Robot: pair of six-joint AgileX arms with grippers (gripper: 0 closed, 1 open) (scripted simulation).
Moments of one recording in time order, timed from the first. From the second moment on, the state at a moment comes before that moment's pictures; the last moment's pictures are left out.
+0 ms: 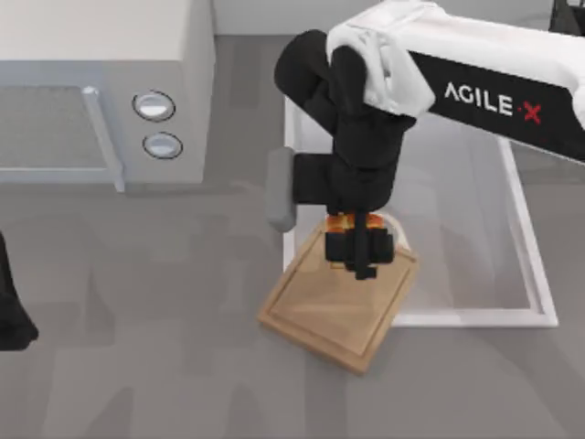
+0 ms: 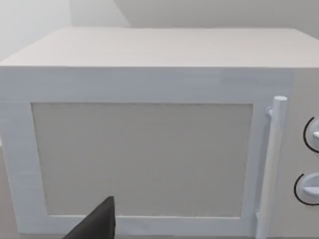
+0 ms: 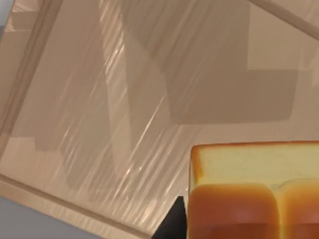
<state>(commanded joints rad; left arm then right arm) 0.00 0.00 0.00 0.00 0.00 0.00 0.66 2.25 1.86 -1.18 0.00 -0.86</state>
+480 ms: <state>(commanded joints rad) 0.00 0.00 0.00 0.00 0.00 0.00 0.66 2.27 1.80 -1.09 0.00 -0.86</state>
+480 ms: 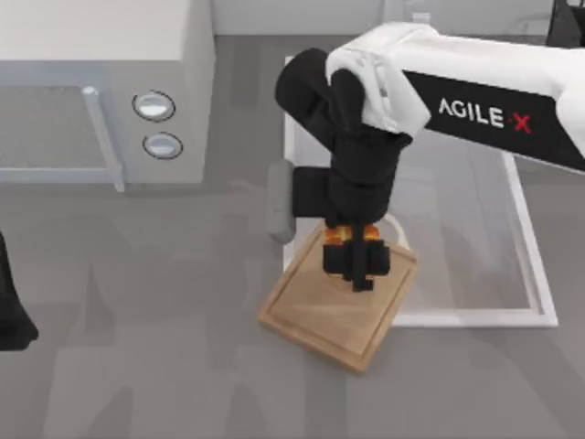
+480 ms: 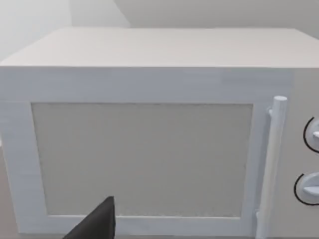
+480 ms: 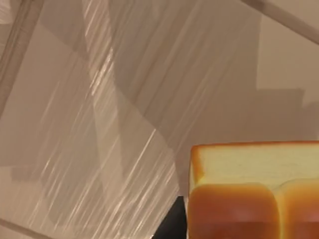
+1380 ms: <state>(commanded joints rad) 0.00 0.00 0.00 0.00 0.00 0.00 0.66 2.28 1.79 -1.08 0.00 -0.86</state>
